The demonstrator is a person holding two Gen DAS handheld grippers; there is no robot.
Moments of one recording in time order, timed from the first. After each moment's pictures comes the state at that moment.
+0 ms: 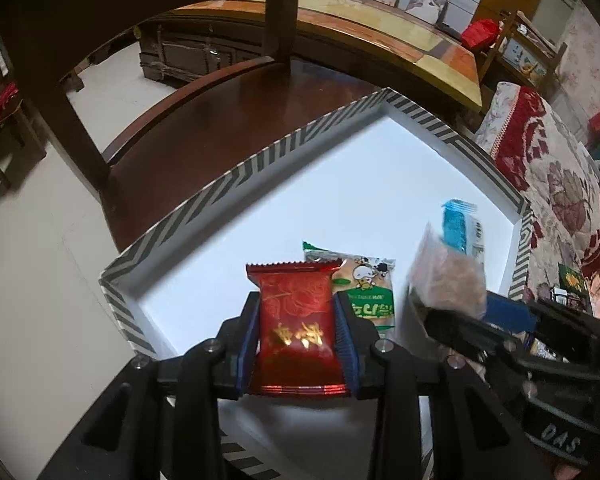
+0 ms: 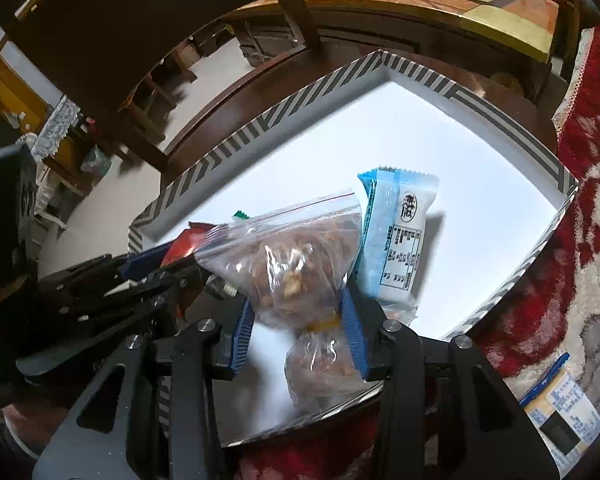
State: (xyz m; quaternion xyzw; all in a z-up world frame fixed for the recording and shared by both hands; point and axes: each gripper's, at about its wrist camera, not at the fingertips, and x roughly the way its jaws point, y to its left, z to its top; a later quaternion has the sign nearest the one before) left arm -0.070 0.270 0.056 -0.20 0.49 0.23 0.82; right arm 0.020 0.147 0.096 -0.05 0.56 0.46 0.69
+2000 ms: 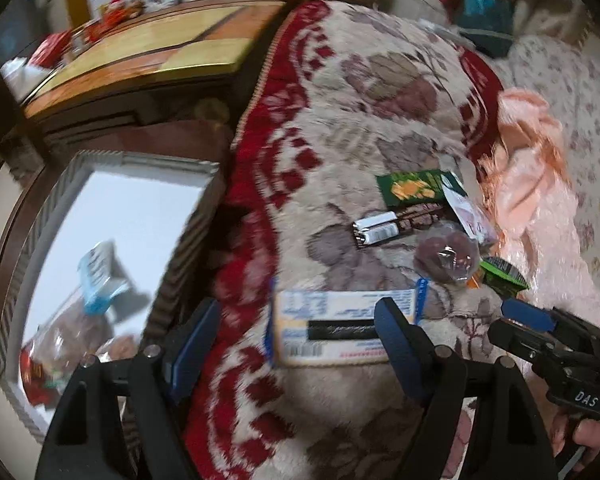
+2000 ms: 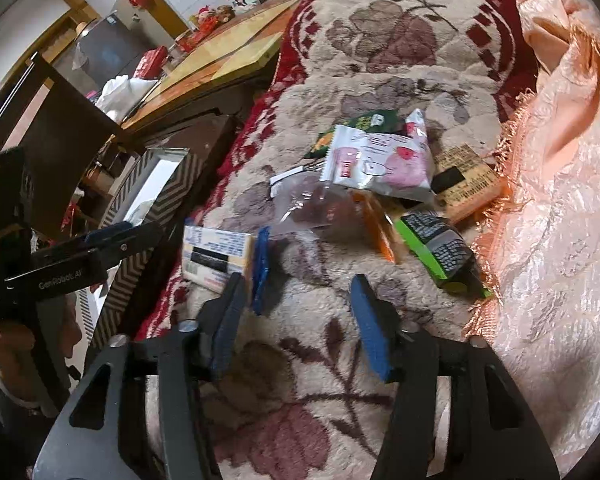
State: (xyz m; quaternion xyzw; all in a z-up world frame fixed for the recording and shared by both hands) left arm 0.042 0.032 0.089 -0.04 0.52 0.01 0.85; right arm 0.039 -0.193 0.090 0.13 0.55 0.27 0.78
